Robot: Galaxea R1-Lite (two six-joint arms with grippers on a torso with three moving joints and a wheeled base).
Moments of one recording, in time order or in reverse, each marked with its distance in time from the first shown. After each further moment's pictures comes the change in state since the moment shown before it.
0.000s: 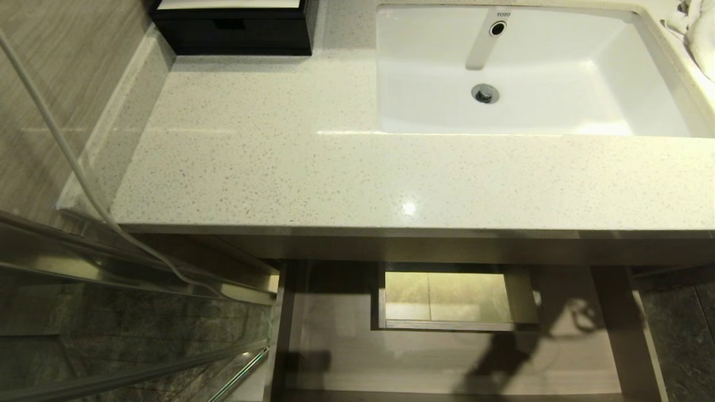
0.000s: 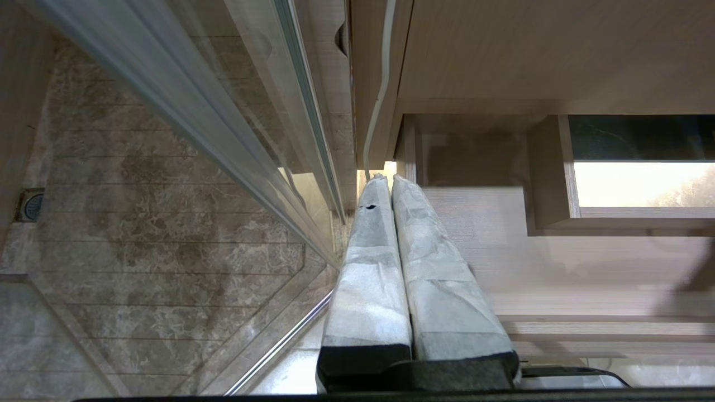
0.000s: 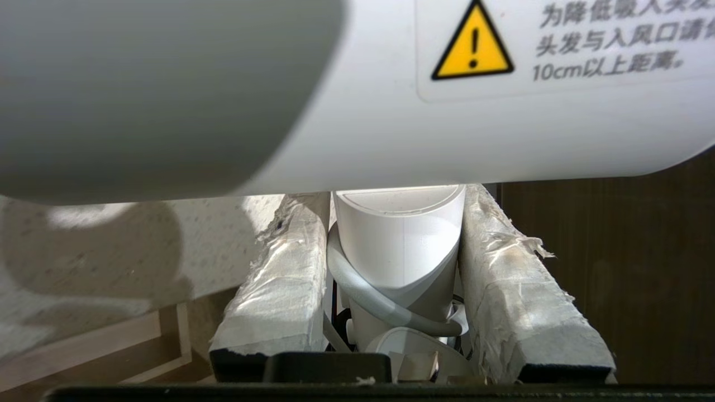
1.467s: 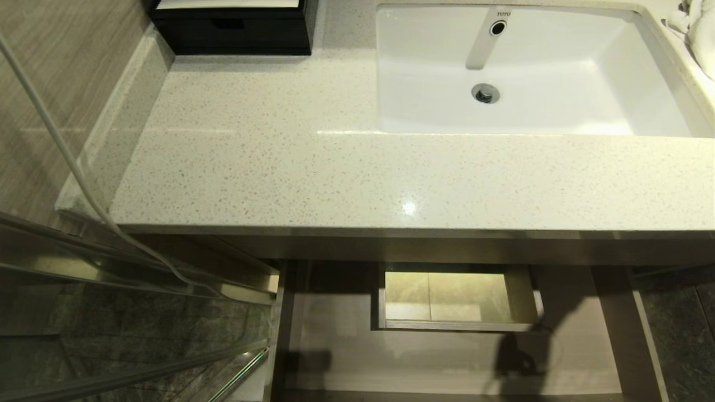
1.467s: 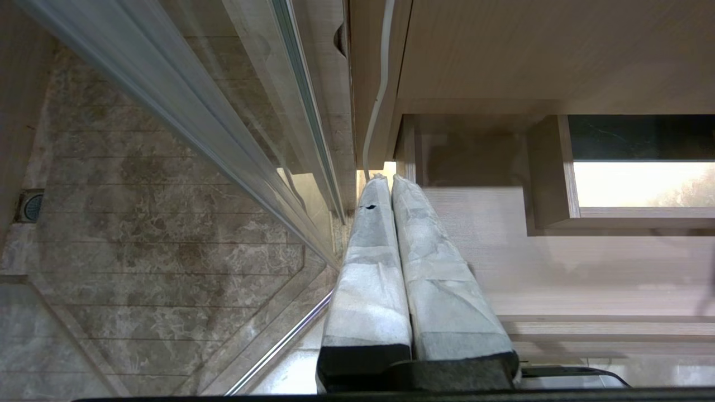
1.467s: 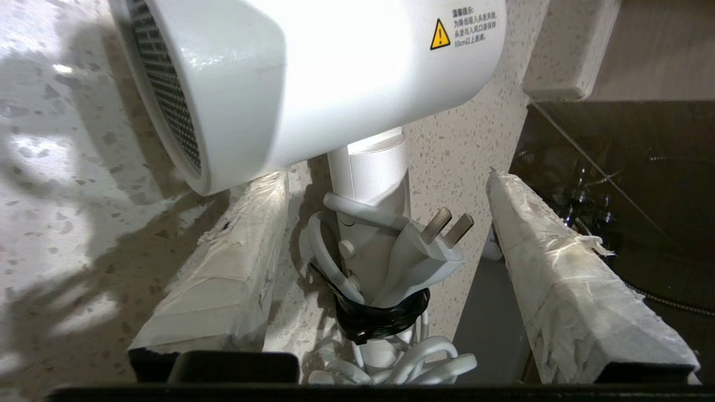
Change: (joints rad) left arm 0.000 0.000 0.000 -0.001 0.000 0.000; right arm -0.002 0.449 -0.269 -0.086 0.323 -0.235
